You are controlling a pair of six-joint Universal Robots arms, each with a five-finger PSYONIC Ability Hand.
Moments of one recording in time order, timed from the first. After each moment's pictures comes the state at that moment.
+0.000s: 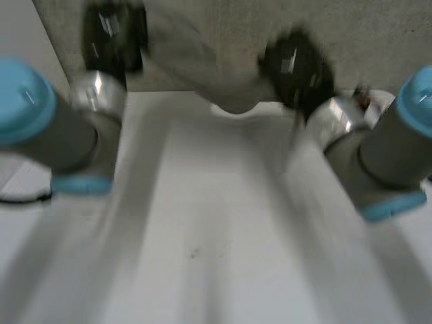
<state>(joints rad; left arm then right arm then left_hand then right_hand) 4.22 -1.96 -1.38 3.71 -1.66 3.44 2.06 -1.20 1.40 -0.35 1.35 2.33 1.20 1.22 1.22 1.22 1.04 0.96 1.19 1.19 1.20 0.99</state>
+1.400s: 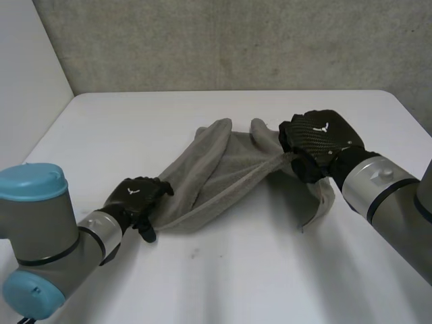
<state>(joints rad) 4.35 -1.99 -1.80 3.36 -1.37 3.33 2.00 -1.44 1.61 0.00 1.36 2.84 0.39 0.40 0.40 0.40 0.22 0.96 1.19 1.19 1.20 1.00</state>
